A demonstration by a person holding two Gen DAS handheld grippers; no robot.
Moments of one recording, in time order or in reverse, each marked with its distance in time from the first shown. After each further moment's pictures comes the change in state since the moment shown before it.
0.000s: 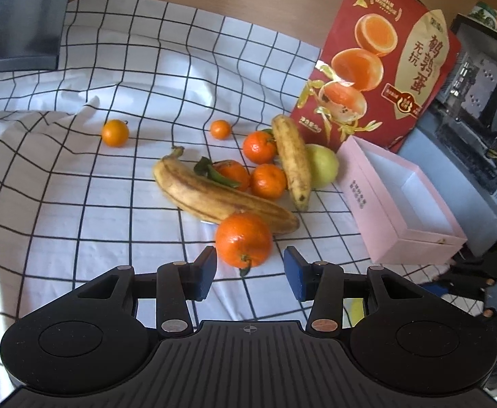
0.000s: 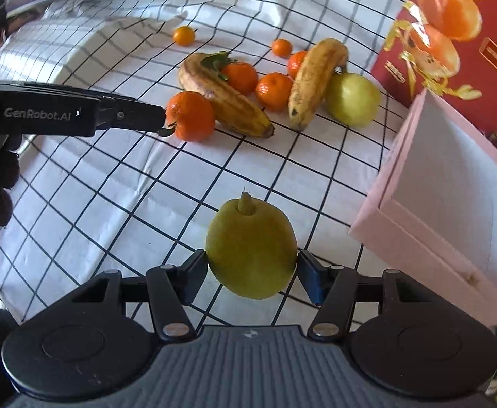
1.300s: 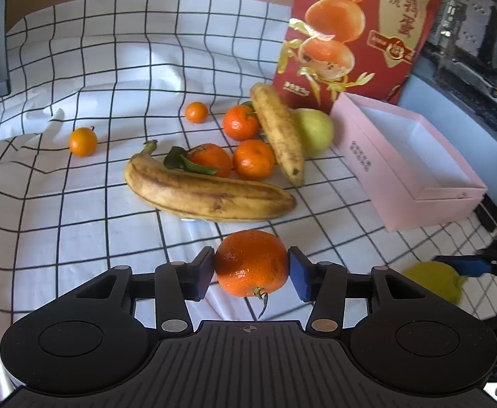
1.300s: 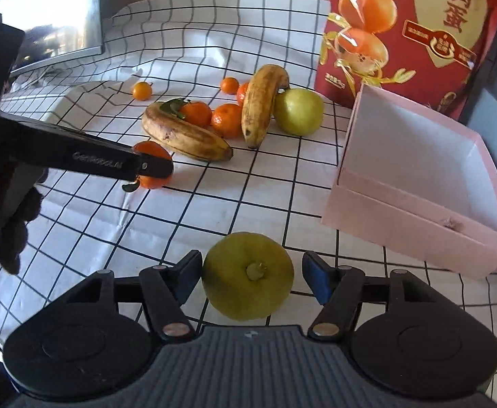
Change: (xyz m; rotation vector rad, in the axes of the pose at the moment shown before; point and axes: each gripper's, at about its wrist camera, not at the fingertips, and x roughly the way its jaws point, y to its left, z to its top) left arm 0.030 -0.027 0.004 0.176 0.100 0.040; right arm -0.014 -0.004 -0.034 0.155 -0.203 -0.058
